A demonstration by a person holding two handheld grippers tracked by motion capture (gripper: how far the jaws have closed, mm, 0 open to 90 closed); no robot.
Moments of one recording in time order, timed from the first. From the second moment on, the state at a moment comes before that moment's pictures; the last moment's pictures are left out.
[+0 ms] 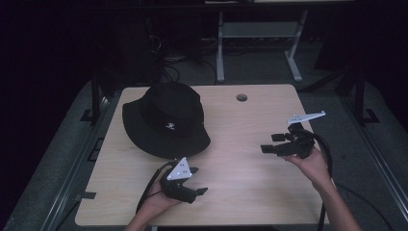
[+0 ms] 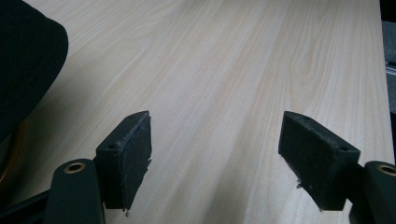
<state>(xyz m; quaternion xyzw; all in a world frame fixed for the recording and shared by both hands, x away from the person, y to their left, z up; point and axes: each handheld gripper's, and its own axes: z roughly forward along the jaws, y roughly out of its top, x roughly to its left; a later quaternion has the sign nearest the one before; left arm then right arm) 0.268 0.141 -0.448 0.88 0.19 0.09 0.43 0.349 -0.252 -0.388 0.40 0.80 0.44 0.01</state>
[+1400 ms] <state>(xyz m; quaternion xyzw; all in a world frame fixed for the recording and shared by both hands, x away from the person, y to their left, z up) 0.268 0.142 -0.448 0.87 0.19 0.09 0.44 0.286 -0.294 -0.442 0.43 0.78 0.45 0.00</state>
